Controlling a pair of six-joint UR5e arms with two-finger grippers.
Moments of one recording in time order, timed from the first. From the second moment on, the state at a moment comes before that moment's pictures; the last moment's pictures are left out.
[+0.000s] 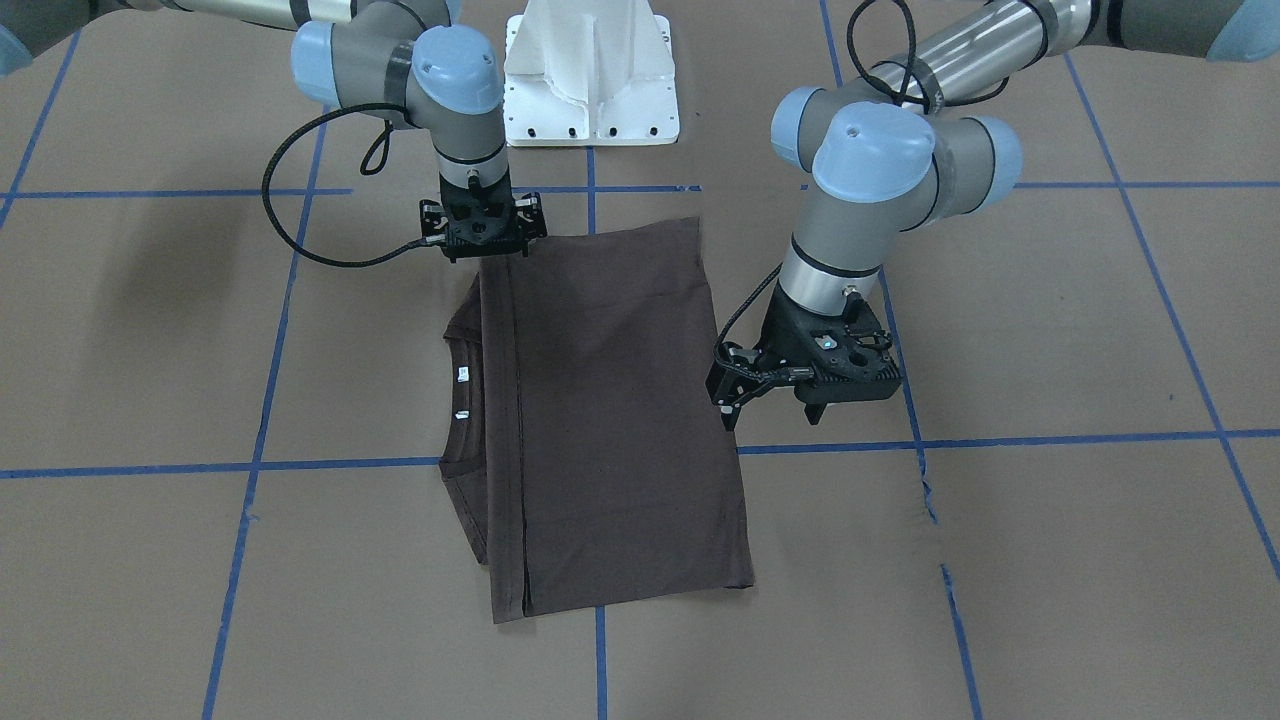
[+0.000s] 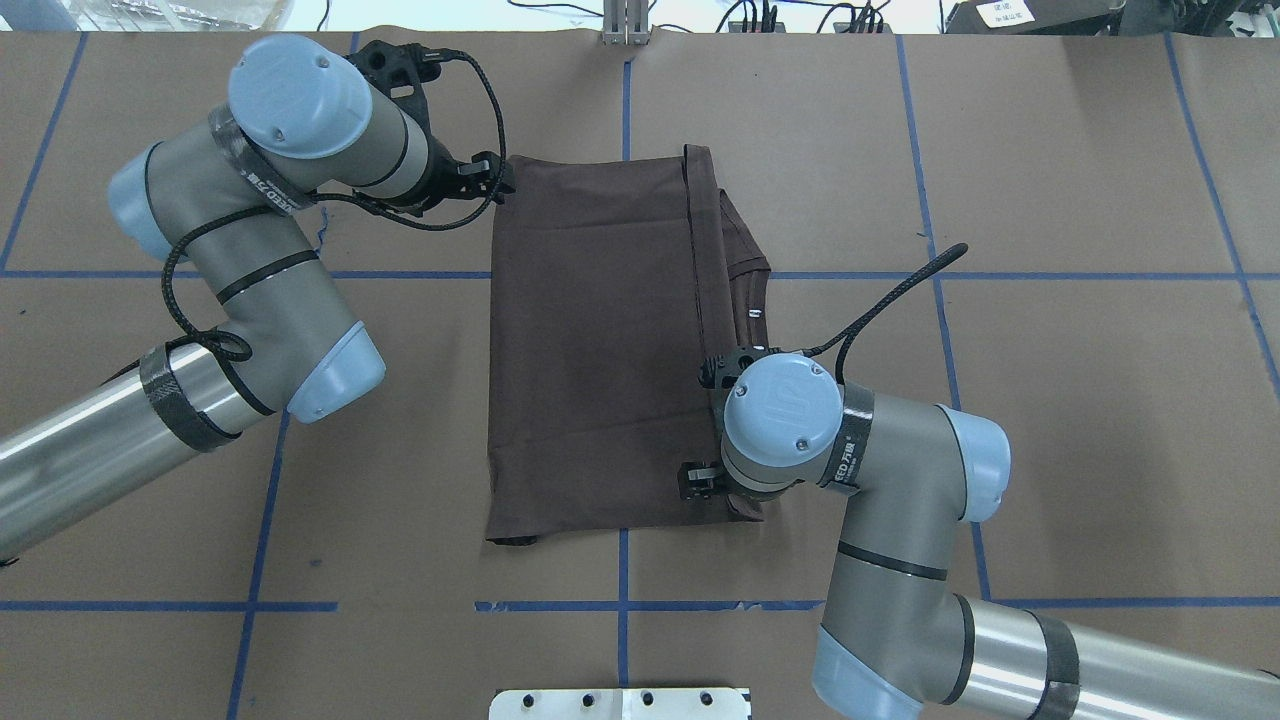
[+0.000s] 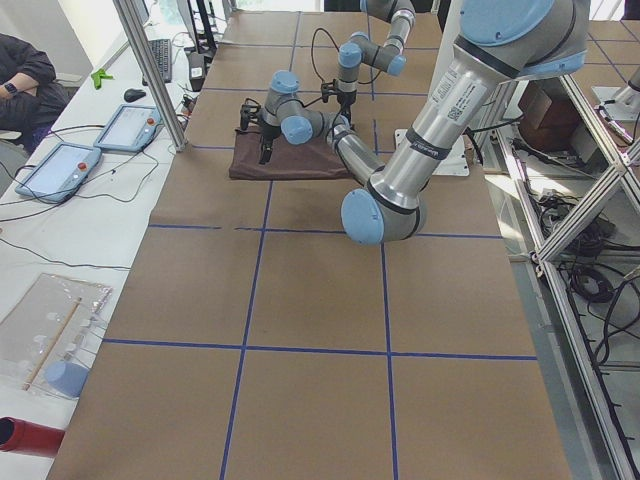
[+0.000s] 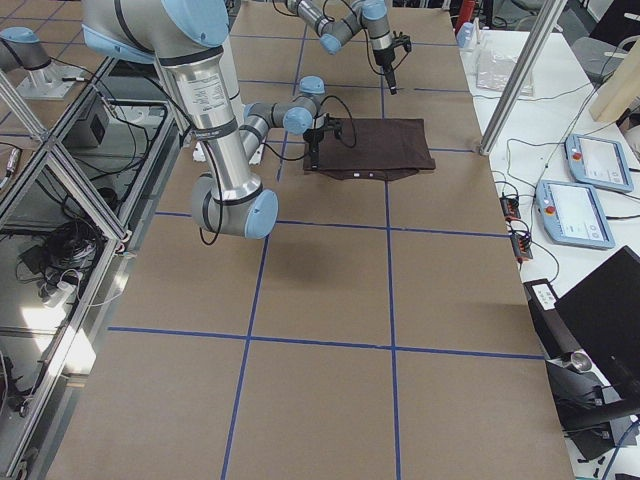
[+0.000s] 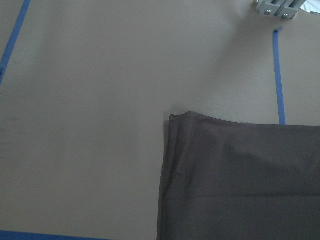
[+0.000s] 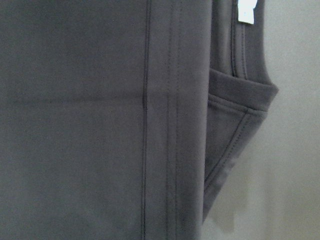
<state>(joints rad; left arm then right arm) -0.76 -2.23 -1.56 -1.87 -1.82 -1.21 0.37 -1.06 1.78 -1.63 1.80 1.15</state>
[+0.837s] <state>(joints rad) -0.75 -2.21 -1.57 -1.88 -1.82 -1.21 0.36 -1.06 1.77 -1.71 1.80 1.08</state>
